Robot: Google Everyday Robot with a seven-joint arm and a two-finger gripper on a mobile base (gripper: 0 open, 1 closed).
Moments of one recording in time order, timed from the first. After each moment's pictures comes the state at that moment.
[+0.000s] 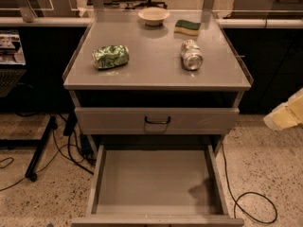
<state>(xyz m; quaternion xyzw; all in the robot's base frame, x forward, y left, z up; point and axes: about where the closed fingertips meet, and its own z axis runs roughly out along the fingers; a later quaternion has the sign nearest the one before) 0.414 -0.281 0.981 -0.31 0.90 -0.10 0.30</state>
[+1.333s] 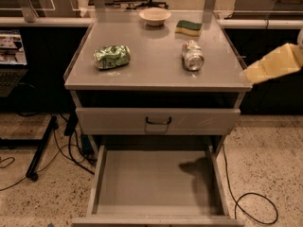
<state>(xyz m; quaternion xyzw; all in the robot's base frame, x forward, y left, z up) 0.487 -0.272 0.998 -0.23 0.91 -0.06 0.35</state>
